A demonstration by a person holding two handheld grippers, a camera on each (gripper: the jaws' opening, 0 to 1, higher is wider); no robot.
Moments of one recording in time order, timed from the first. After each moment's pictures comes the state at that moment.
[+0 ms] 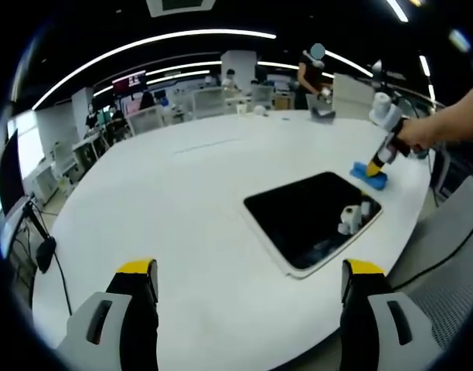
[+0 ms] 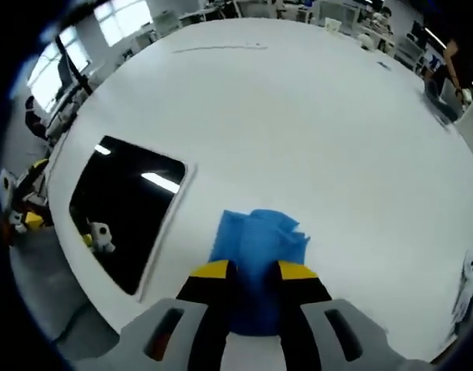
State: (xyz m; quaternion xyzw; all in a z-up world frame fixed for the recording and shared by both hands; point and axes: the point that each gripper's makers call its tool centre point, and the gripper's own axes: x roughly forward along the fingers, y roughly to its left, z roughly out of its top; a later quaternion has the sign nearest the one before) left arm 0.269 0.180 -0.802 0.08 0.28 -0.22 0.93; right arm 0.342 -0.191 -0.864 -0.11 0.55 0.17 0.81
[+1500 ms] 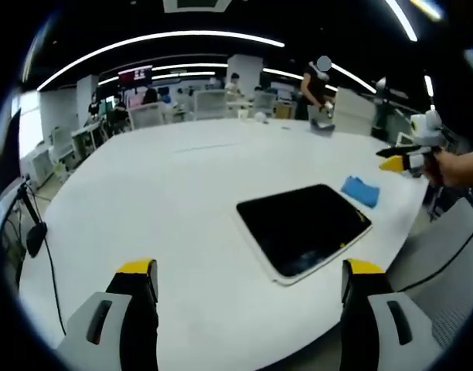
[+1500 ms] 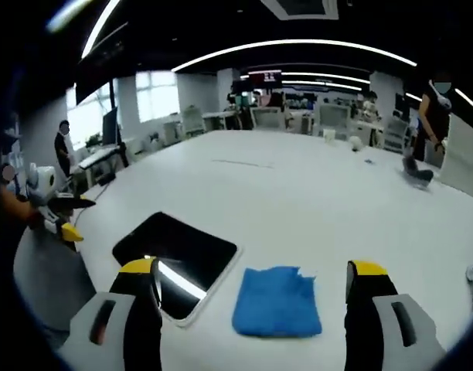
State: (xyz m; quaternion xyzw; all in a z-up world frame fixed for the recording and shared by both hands) left arm 0.264 0.172 -0.796 0.03 0.28 -0.22 0.93; right arm 0.316 -0.167 -0.773 -0.04 0.27 0.21 0.94
